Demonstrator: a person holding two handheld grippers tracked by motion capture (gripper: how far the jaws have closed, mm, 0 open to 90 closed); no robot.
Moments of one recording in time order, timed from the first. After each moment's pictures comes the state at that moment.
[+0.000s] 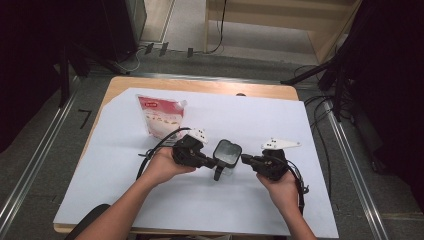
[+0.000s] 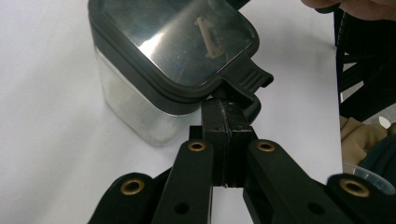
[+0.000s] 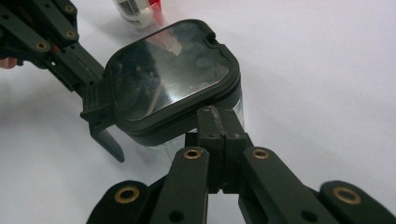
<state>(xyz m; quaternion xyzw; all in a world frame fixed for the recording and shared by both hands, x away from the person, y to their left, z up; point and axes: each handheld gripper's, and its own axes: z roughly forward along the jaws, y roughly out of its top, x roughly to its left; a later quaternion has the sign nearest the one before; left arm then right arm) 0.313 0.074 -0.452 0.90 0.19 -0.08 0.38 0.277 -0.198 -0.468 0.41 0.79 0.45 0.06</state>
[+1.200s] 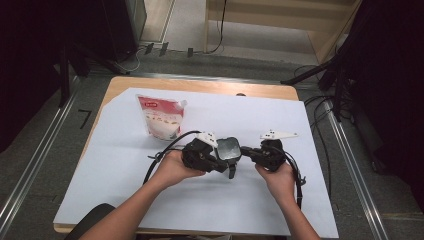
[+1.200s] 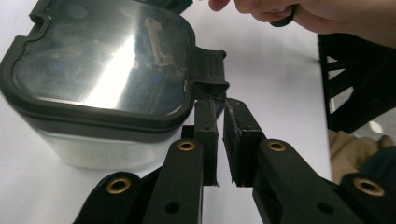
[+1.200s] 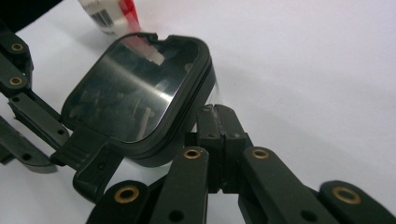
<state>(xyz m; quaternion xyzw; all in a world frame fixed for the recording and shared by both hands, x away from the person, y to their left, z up) 0.306 0.054 -0.451 0.89 0.19 -0.09 0.40 0.305 -0.198 -0.473 0.43 0.78 0.45 0.06</state>
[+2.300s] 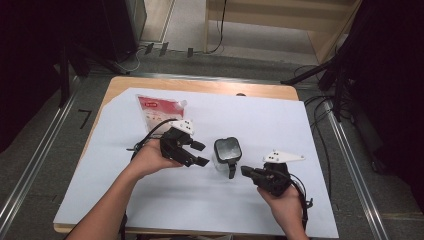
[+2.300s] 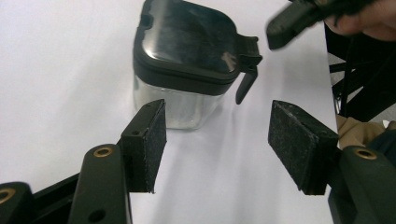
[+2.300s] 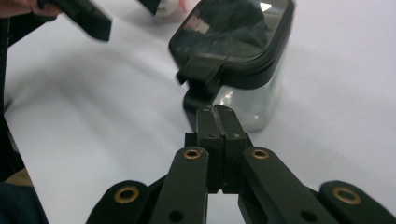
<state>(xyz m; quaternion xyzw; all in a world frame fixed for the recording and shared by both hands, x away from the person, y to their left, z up) 0.327 0.109 -0.434 0.89 0.18 -0.07 0.41 0.235 -0.195 -0.460 0.42 0.79 0.45 0.05</state>
